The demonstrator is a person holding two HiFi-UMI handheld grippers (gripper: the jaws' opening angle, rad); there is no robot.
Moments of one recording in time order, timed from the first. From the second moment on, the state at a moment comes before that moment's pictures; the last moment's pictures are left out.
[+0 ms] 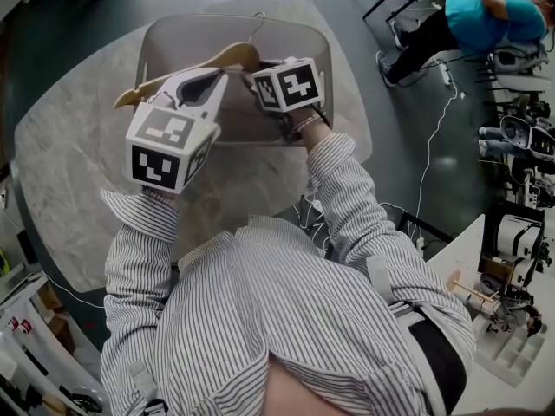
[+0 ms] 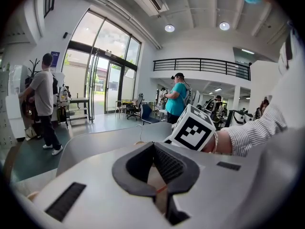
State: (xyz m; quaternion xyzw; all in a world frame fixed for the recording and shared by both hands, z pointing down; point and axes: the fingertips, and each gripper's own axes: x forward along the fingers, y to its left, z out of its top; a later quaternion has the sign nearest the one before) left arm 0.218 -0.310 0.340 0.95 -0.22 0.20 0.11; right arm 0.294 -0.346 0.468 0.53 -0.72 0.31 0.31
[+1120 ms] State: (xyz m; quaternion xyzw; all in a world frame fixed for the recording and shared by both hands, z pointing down) left arm 0.162 -0.269 0.293 0.96 -0.21 0.13 0.11; right arm 0.259 -0.321 0.287 0.63 -0.75 0.08 0.17
